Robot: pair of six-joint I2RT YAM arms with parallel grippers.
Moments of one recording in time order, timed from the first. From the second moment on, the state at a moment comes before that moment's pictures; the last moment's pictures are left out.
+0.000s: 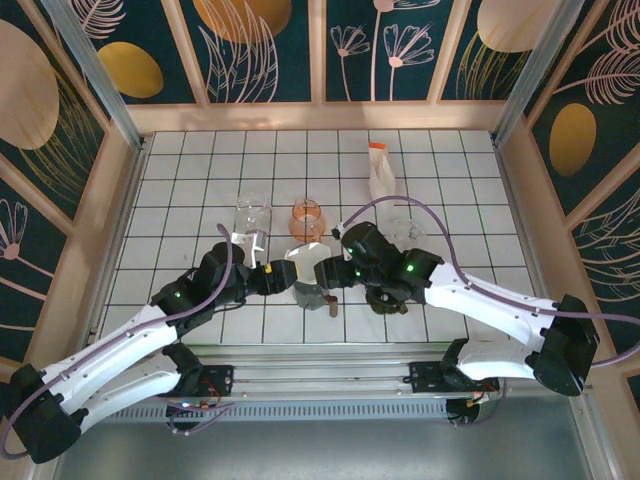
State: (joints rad) left arm -0.78 0.85 0.59 -0.28 0.14 -0.81; right arm 0.98 1.21 0.91 -0.48 0.01 0.56
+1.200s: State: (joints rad) left arm -0.78 0.87 0.59 -0.30 0.13 -0.81; right arm 0.94 1.41 1.08 -0.51 0.03 0.49
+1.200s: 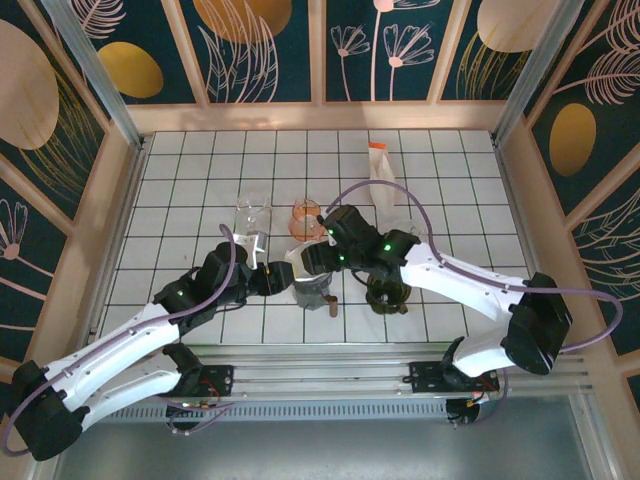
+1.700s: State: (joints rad) left arm -0.77 0.85 0.58 -0.31 0.10 -0.81; right arm 0.94 1.43 1.08 -0.51 0.04 0.50
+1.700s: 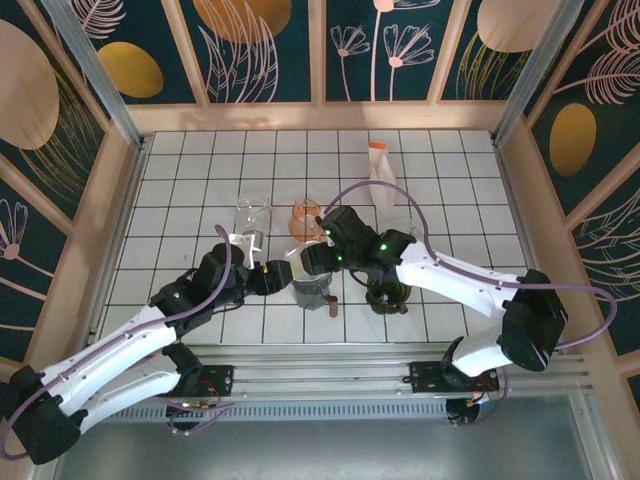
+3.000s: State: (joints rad) left arm -0.77 0.86 0.57 -0.29 0.10 -0.81; right arm 0.94 1.53 1.12 -0.56 0.04 0.49
